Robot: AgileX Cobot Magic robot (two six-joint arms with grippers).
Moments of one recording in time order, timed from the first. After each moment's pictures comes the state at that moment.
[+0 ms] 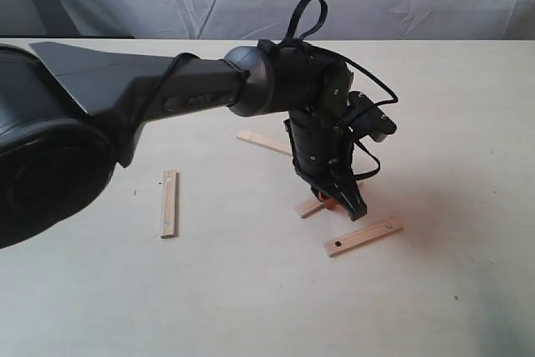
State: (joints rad) left arm -0.70 2.35 -1.84 -0.08 0.92 0.29; right arm 0.03 0.01 0.00 0.03 0.37 0.05
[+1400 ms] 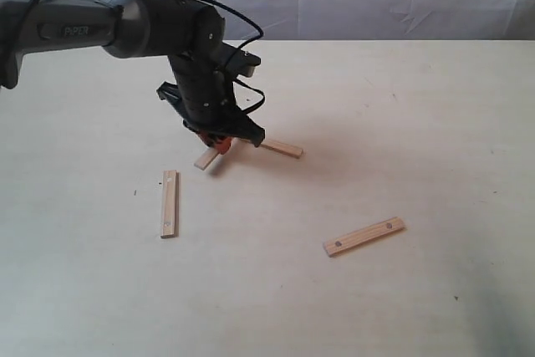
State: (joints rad) left arm -0.39 2.22 -1.65 0.03 0.89 -0.01; right arm 0.03 0.01 0.00 0.04 0.37 0.05
